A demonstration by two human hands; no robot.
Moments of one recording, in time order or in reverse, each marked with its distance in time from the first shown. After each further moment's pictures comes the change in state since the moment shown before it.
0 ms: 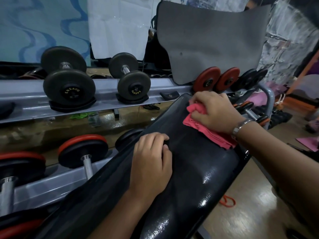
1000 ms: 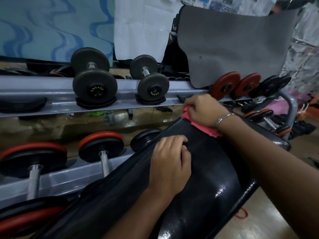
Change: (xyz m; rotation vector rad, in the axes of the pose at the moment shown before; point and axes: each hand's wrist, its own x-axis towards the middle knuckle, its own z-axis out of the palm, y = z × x) left_hand 0.002 0.001 -0.003 -0.041 0.019 -0.051; right_hand 0.058 -0.051 0.027 0.064 -0.155 -0.088
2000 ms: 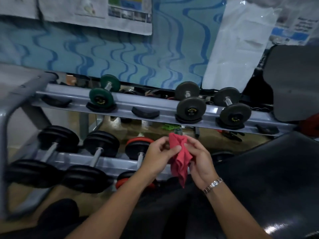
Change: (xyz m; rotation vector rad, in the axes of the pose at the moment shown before) left_hand -0.054 -0.048 -0.274 -0.570 0.133 -0.640; right_hand -0.088 -0.308 0.055 1.883 -0.135 0.266
